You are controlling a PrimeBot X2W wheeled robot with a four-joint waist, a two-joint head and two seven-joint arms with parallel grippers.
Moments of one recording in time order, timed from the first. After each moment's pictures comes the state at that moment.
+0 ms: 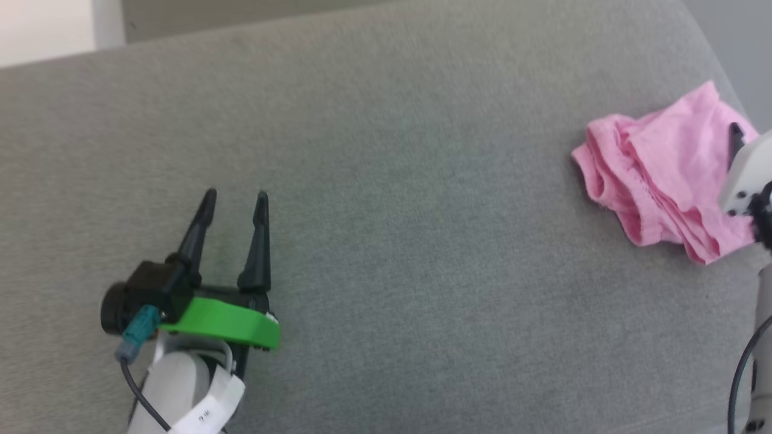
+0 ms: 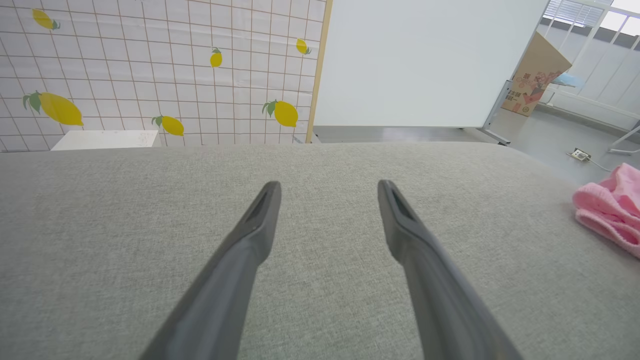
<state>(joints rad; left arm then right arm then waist) -0.20 0.11 -0.08 0.06 -0.21 -0.11 -0.25 -0.70 -0.17 -0.44 0.55 -0.16 0.13 0.38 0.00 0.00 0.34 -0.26</state>
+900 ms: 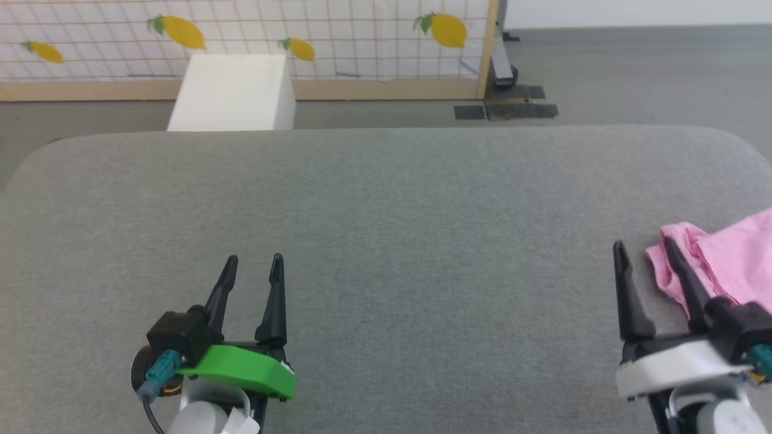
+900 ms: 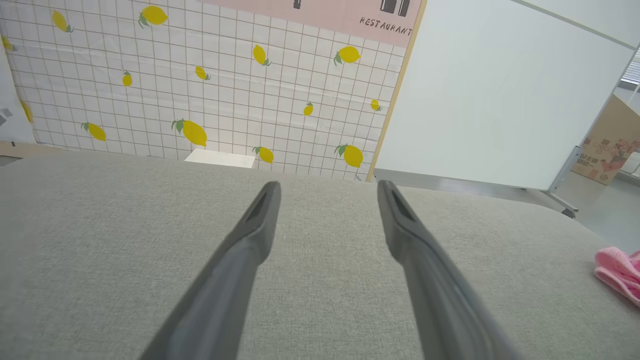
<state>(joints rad) -0.08 0.06 -0.08 0.14 -0.27 -0.10 -0.26 -0.02 -0.08 -0.07 0.01 0.11 0.13 -0.18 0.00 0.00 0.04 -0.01</state>
